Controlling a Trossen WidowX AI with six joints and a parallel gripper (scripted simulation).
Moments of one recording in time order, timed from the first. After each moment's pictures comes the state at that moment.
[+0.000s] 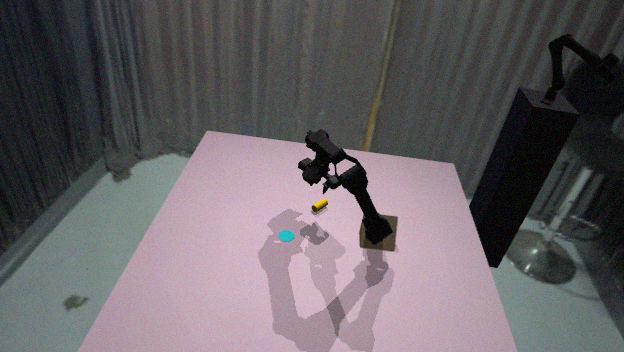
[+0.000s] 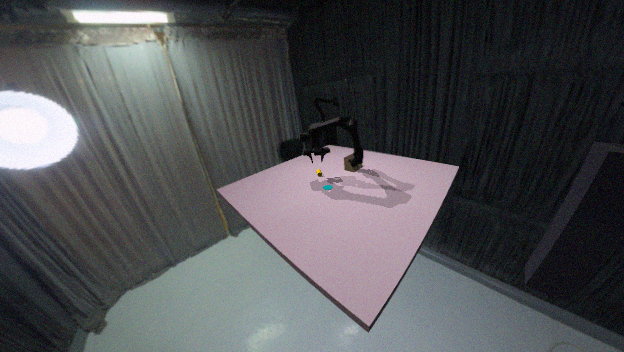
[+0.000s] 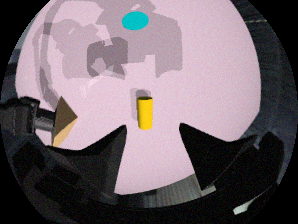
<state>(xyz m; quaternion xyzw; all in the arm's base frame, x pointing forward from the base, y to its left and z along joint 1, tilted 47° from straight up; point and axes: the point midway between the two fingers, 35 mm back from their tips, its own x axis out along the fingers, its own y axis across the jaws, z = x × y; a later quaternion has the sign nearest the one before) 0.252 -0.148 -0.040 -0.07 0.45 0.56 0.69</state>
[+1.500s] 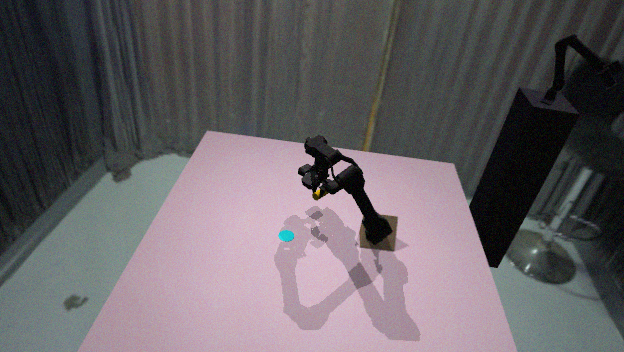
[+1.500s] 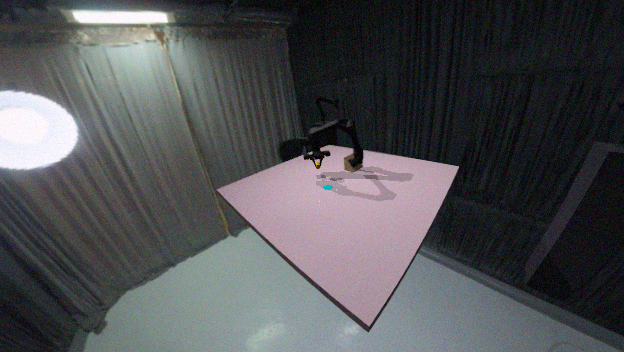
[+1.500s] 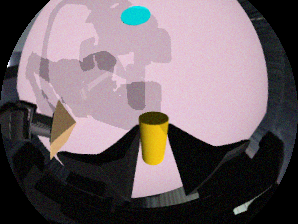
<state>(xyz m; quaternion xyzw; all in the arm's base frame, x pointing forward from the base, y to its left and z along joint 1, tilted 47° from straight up) 0.249 -0.128 -0.058 -0.05 0.45 0.56 0.69</state>
